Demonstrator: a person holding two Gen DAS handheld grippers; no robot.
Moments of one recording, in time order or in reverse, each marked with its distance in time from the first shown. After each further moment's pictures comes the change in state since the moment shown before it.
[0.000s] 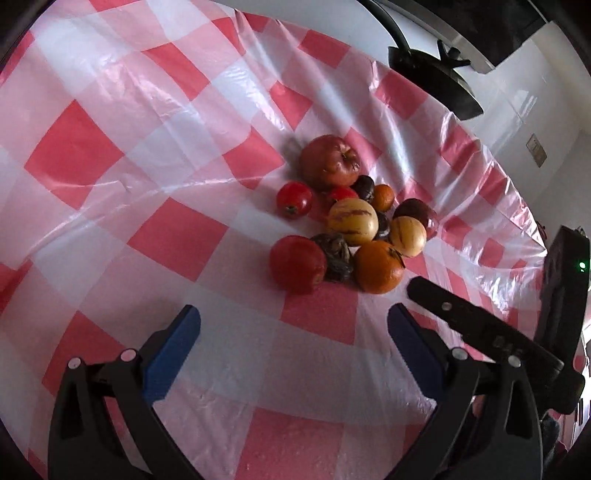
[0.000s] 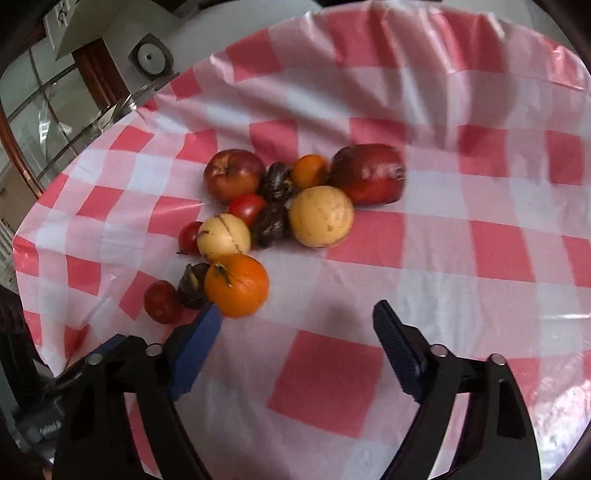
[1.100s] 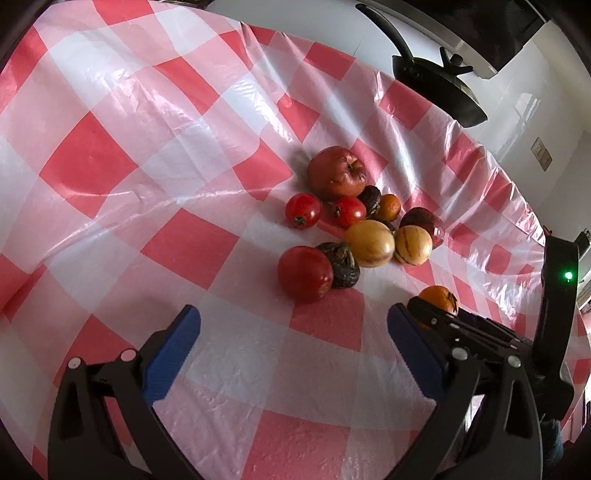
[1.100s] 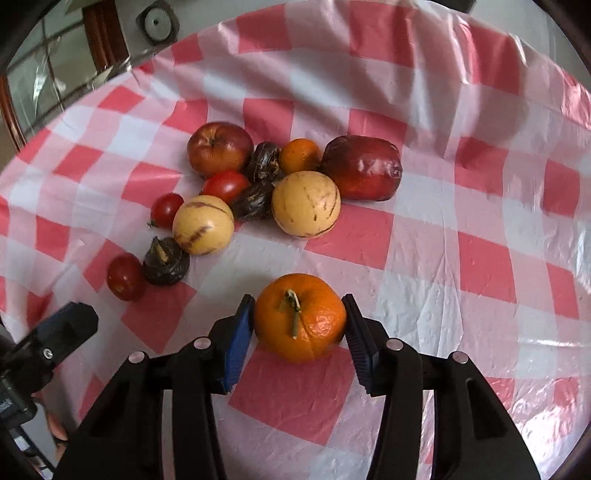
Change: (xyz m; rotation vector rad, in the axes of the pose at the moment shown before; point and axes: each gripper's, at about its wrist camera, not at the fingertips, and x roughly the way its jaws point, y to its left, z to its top) left arm -0.004 -0.002 0.001 0.012 -0.031 0.041; right arm 0.009 0.003 -0.003 -0.127 0.036 -0.156
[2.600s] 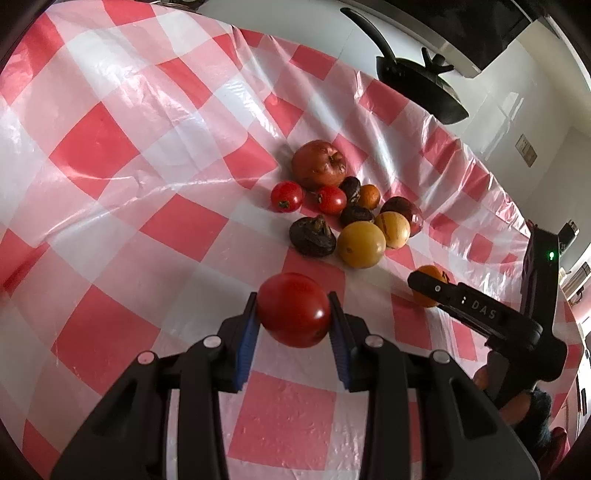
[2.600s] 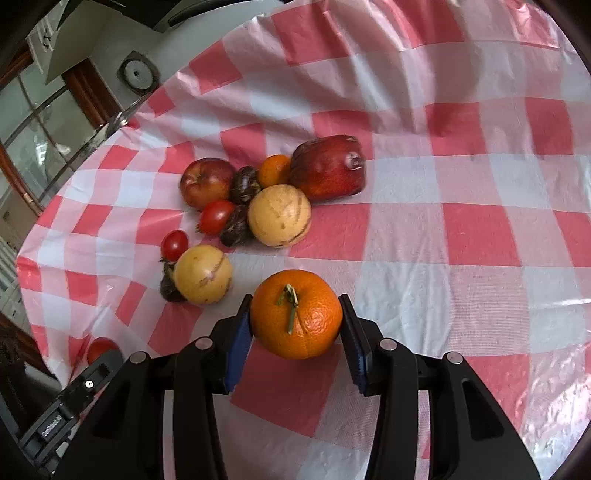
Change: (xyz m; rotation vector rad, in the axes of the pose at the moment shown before) left arm -0.022 -0.002 -0.019 0.010 -0.016 -0.058; right arm -0.015 -0.046 -0.013 0.252 -0.060 0.149
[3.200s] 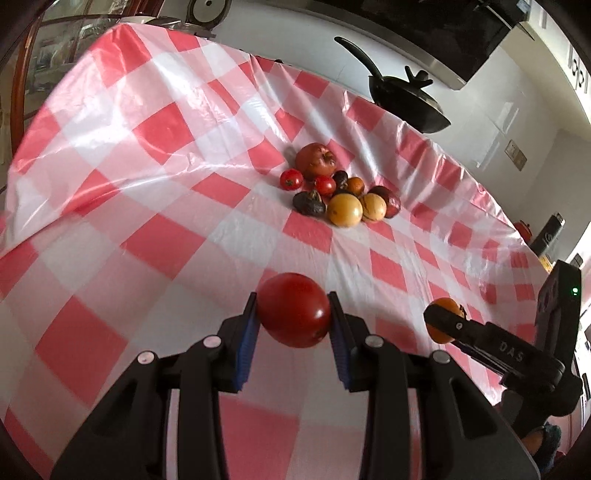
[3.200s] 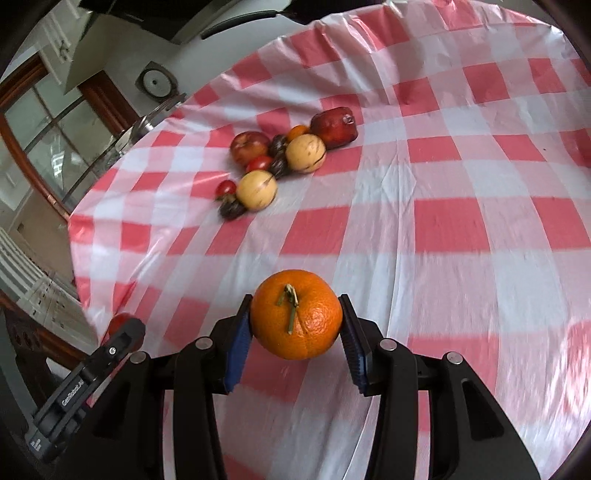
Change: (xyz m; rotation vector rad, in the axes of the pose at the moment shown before) left arm -0.085 -0.005 -0.071 0.000 -0.073 0.025; right arm -0.093 0.014 -0.102 0.022 -0.008 0.107
